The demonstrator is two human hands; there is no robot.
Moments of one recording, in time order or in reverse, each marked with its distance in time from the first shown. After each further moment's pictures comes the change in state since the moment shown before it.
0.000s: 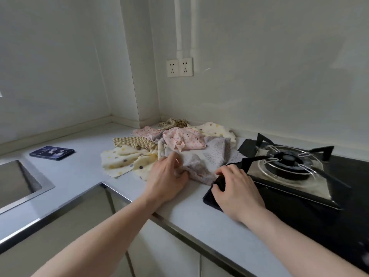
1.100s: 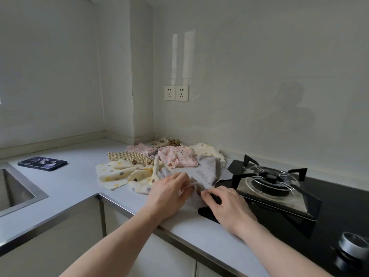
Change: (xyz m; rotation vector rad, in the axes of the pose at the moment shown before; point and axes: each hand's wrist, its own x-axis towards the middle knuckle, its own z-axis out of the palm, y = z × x) left_hand -0.018 0.014 -0.011 0.023 0.159 0.372; right_hand -0.015 -0.003 -0.006 0.098 -0.022 -0.006
